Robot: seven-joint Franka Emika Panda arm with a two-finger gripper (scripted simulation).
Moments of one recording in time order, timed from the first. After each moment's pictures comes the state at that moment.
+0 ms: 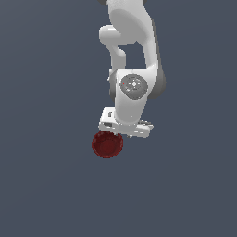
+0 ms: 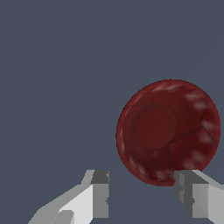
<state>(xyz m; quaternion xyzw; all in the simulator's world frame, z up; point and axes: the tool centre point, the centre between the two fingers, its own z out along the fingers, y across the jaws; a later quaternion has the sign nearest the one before) 0.026 0.018 0.145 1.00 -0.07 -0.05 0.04</state>
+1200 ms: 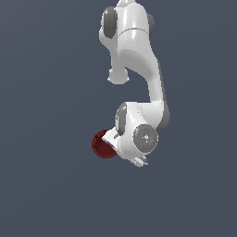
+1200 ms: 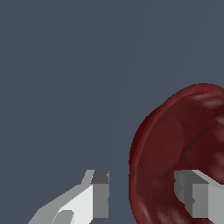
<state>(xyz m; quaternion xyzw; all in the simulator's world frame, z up) 0.071 0.005 0.071 0.94 -0.28 -0.10 0.15</state>
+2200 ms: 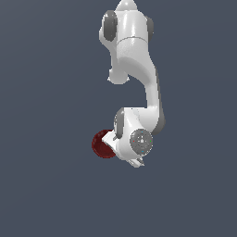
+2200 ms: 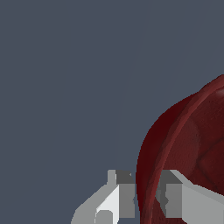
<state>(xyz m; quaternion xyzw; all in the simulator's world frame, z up) 0.063 -0.002 0.040 0.94 -0.29 -0.10 0.16</state>
